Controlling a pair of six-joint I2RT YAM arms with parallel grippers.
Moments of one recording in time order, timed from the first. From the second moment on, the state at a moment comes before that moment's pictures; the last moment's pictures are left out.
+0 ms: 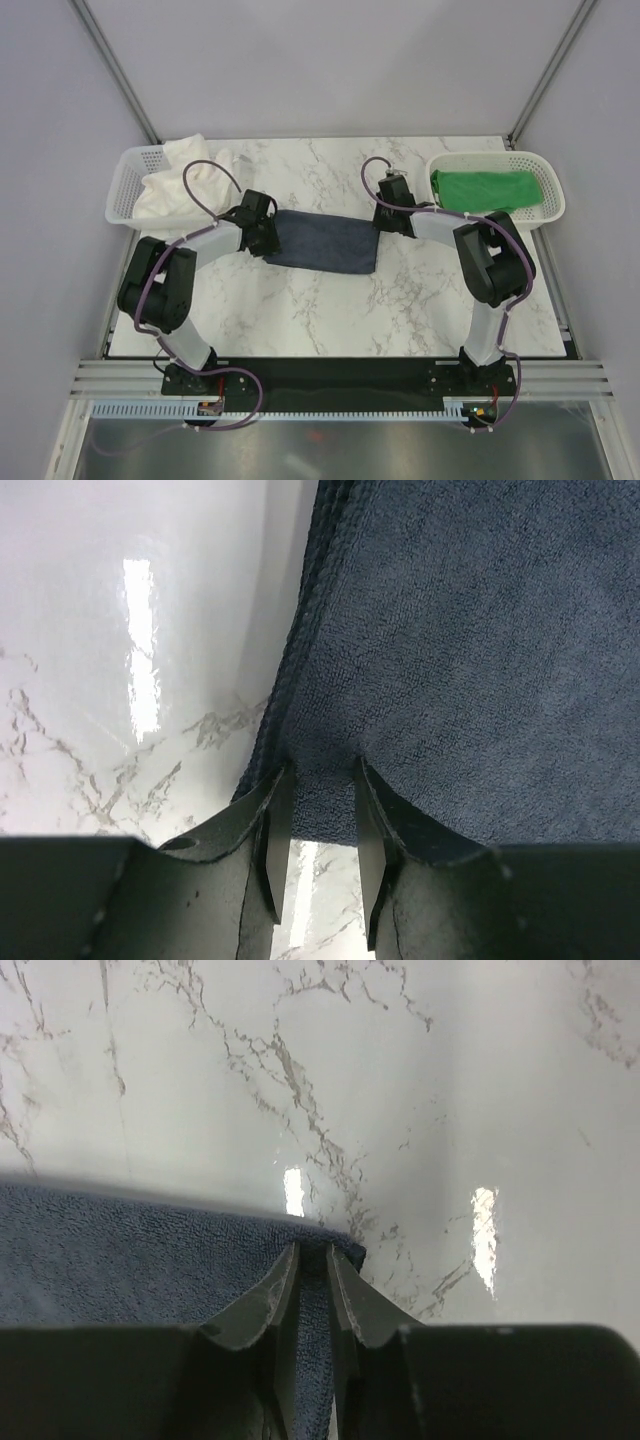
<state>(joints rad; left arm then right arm) -0.35 1.70 0.97 -0.33 -0.02 -0.52 0.41 1.91 1.13 -0.06 0.13 0.53</state>
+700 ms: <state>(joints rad) -0.45 1.37 0.84 -0.40 0.02 -0.64 0.38 1.63 1.13 -0.25 -0.03 0.54</state>
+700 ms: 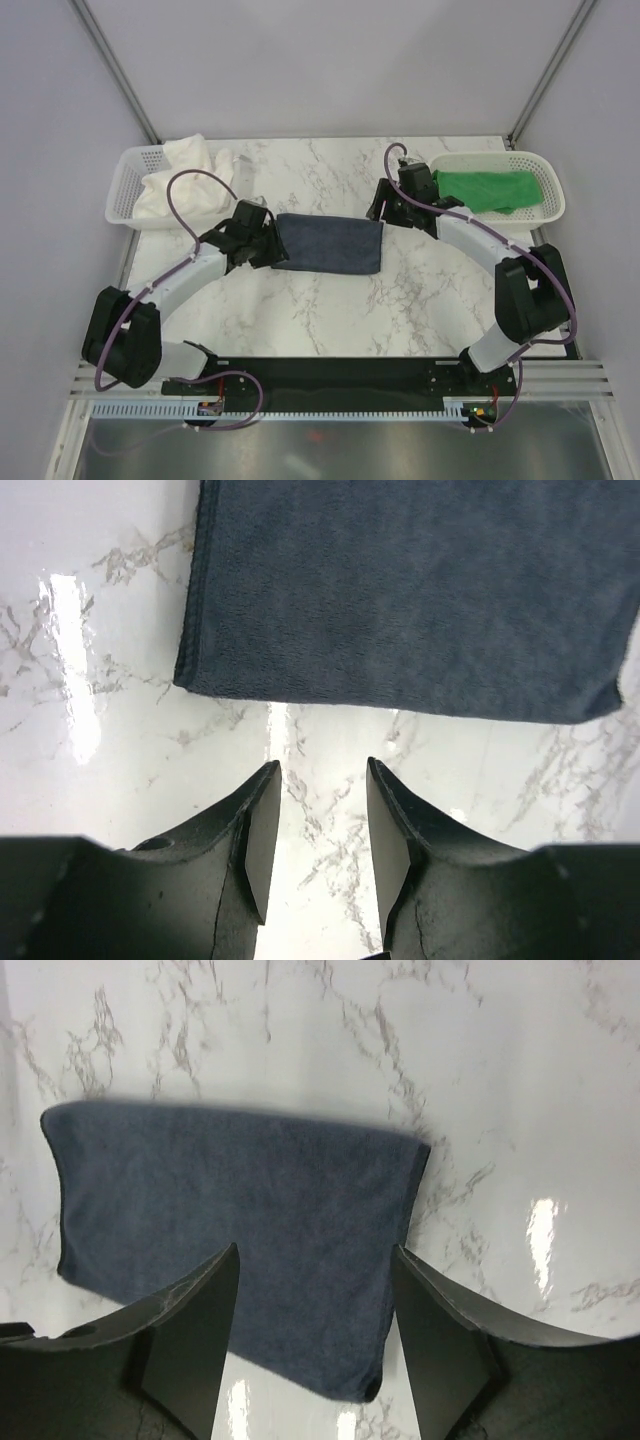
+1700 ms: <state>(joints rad) -0.43 1.00 0.95 -0.54 0.01 -0.42 0.45 1.75 0.90 -0.03 -0.09 0.58</state>
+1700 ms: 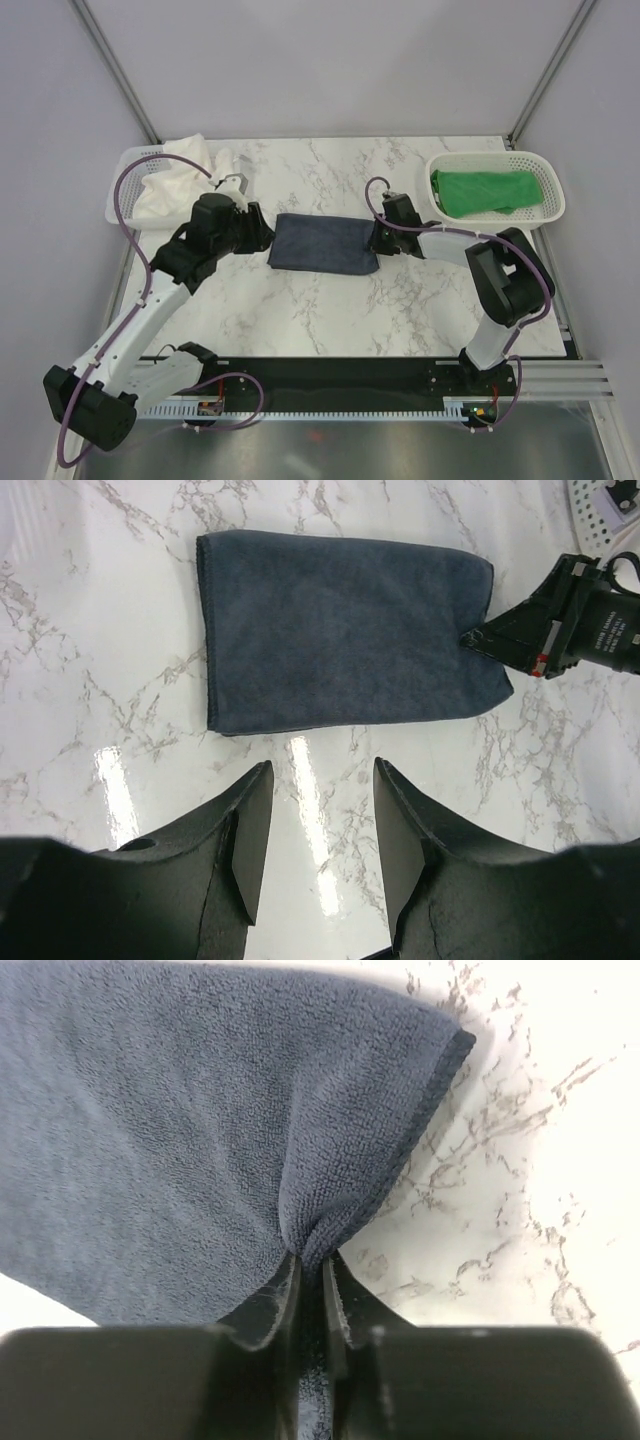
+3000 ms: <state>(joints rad) -0.42 1.11 0.95 -0.54 -0.05 -0.36 0.30 1.98 1.60 -0.55 0.10 0.17</state>
